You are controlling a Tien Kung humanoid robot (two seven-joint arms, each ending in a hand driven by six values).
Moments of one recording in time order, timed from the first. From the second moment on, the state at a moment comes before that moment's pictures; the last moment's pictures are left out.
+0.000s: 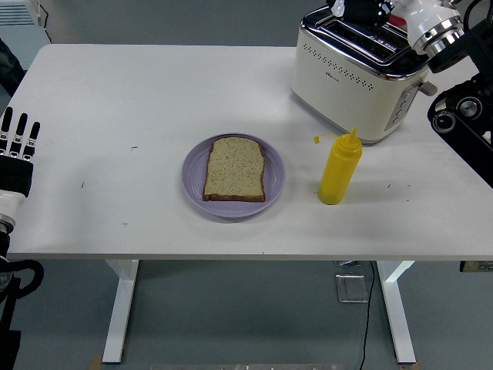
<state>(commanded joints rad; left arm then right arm) -0.05 0.08 -1.72 -1.40 0.31 0.01 -0.10 0.94 -0.40 0.88 1.34 -1.56 -0.25 -0.01</state>
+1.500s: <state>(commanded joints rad) -0.05 0.07 -1.71 -1.39 0.32 0.01 -0.10 0.33 -0.43 1.19 1.41 -0.87 -0.27 0.44</state>
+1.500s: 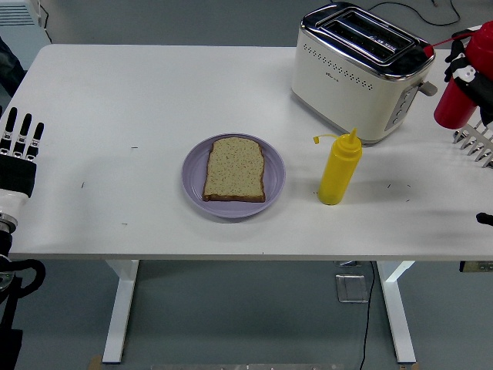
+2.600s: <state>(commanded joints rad) -0.05 0.07 -1.69 -1.38 0.32 0.00 -0.10 0.34 -0.30 0.94 1.15 -0.67 -0.47 0.65</state>
